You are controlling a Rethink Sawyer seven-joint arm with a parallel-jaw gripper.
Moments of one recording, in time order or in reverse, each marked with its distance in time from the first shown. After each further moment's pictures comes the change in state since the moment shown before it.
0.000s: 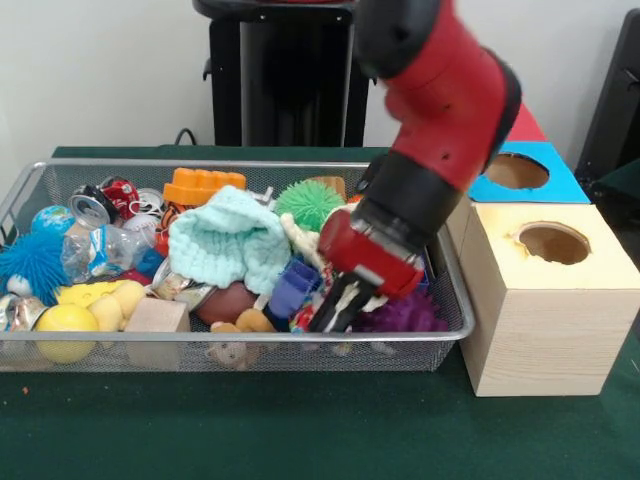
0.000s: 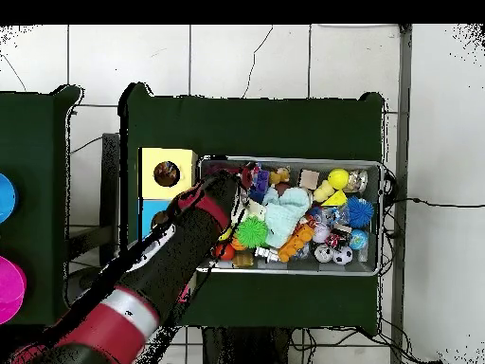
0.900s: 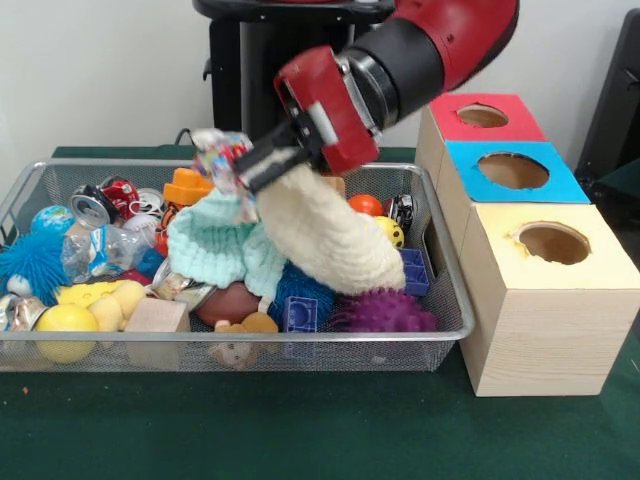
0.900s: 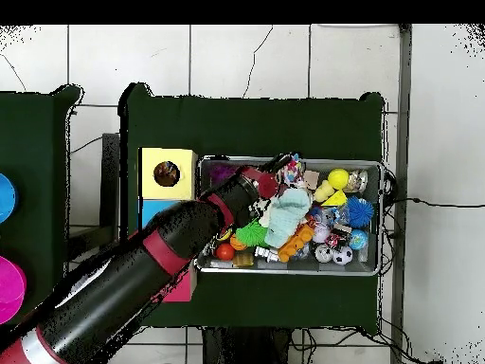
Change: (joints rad) arm 0.117 0.242 -0.536 0.144 0.204 -0.035 0.152
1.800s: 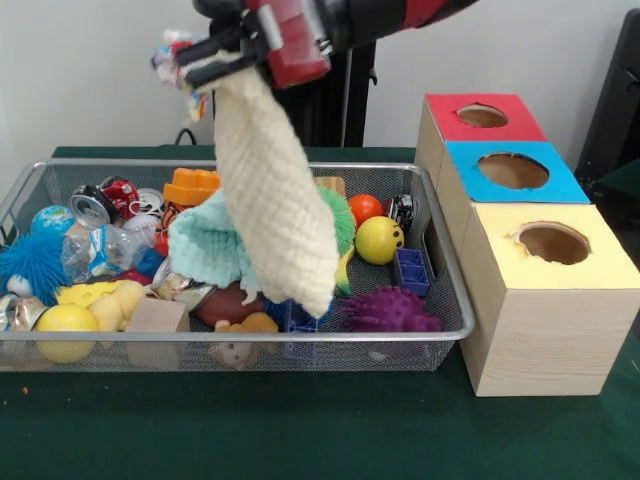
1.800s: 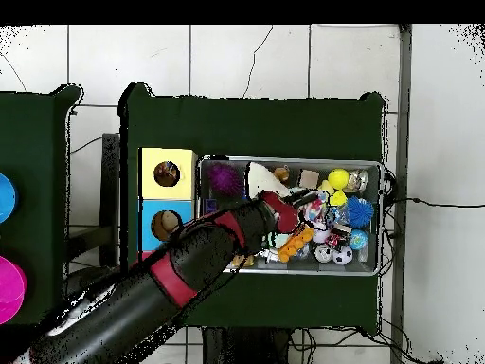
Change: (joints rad) arm -0.040 -0.187 0.144 0.120 0.006 0.171 0.000
